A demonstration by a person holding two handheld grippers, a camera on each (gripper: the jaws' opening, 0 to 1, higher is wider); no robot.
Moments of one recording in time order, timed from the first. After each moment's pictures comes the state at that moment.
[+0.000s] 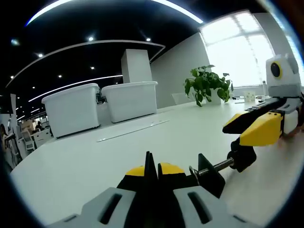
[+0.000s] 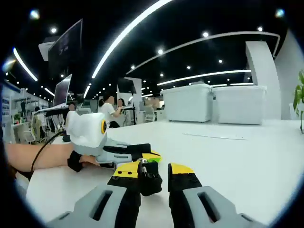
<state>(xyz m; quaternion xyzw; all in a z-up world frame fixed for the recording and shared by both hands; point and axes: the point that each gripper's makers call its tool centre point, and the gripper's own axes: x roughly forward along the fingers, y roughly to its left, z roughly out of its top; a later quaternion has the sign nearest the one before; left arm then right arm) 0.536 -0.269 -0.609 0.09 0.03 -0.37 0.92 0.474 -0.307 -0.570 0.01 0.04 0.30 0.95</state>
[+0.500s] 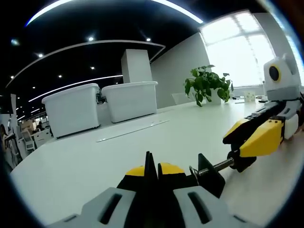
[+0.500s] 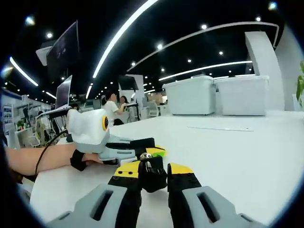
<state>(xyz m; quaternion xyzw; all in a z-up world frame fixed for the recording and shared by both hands) 0.537 -0.269 -0.609 0.09 0.03 -0.37 0.92 0.469 -0.300 -0.581 0.03 0.06 0.31 0.95</state>
